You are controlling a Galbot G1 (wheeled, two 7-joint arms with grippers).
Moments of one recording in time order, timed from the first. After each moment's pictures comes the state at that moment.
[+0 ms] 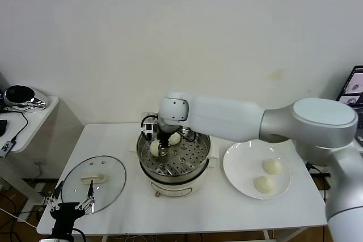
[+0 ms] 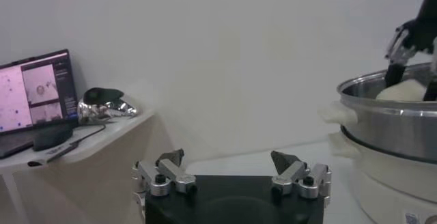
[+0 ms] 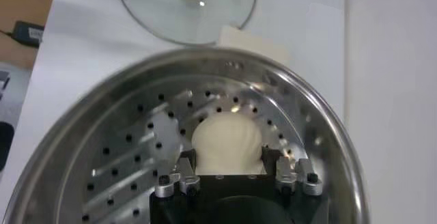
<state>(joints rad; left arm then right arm) 1.80 -1.28 -0.74 -2.11 -0.15 -0.05 -0.14 0.43 1.43 -1.26 1.19 0.55 -0.71 -0.76</state>
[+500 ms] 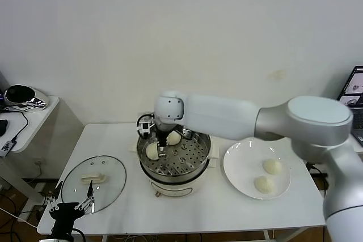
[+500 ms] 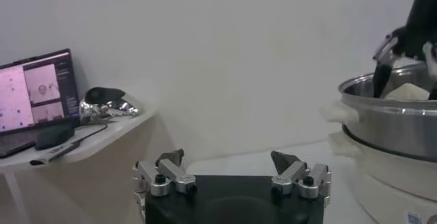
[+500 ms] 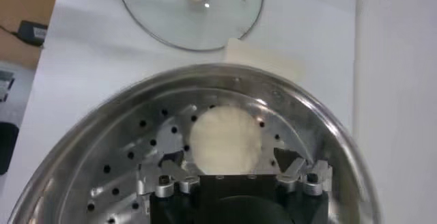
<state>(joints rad) 1.80 -1.28 -0.74 -2.11 -0.15 -0.06 -0.14 0.57 1.33 -1.28 1.26 0.48 -0.66 -0.90</state>
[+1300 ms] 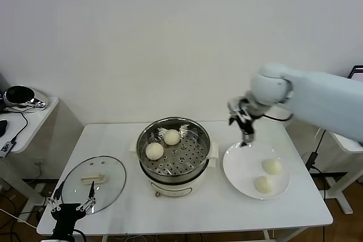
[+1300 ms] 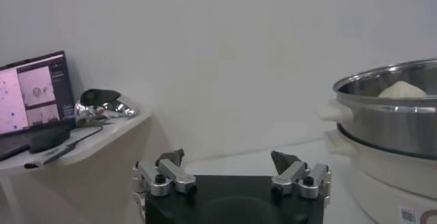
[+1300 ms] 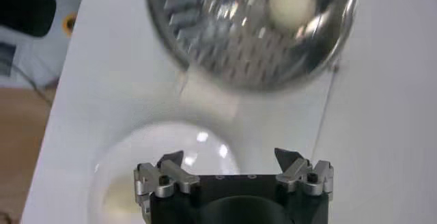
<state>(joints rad) 1.81 -1.28 -0.74 -2.10 -0.14 -0.05 -0.14 0.61 0.61 -1.27 1.66 0.11 -0.39 -1.15</state>
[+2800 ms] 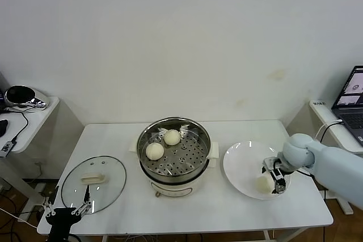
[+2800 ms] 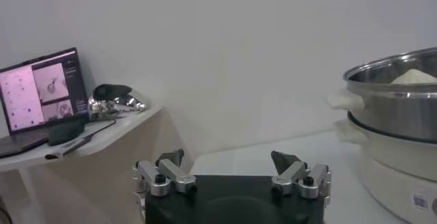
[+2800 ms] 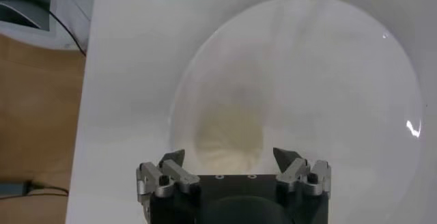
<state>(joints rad) 1.83 -1.29 -0.77 -2.10 -0.13 -0.06 -0.15 -0.08 0.56 -0.86 1.47 -0.20 -0.27 -1.08</state>
